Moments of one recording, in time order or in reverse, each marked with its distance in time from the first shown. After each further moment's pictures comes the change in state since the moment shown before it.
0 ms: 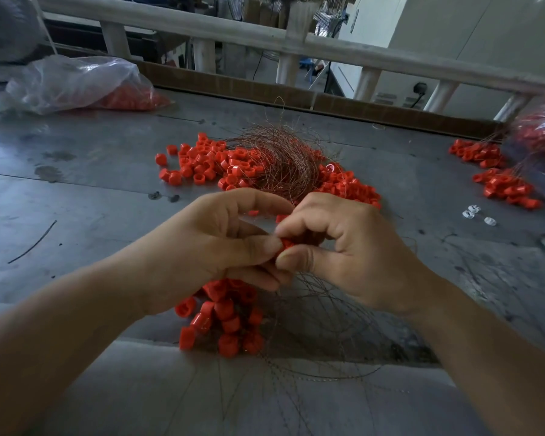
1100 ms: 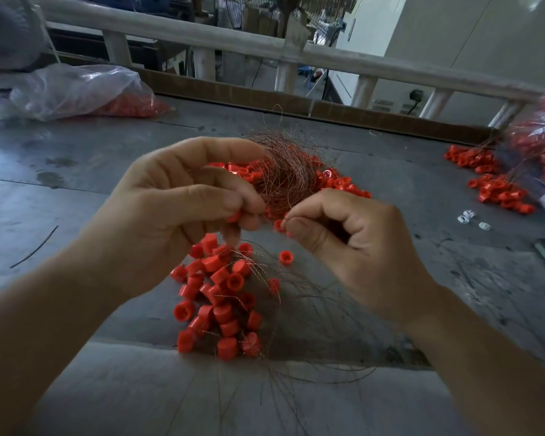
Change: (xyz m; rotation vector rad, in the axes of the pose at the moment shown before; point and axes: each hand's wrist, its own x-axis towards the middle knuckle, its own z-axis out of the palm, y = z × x) left_hand -0.008 0.023 -0.010 0.125 0.193 0.264; right_hand -0.001 -0.012 0.001 0.050 0.215 -0.012
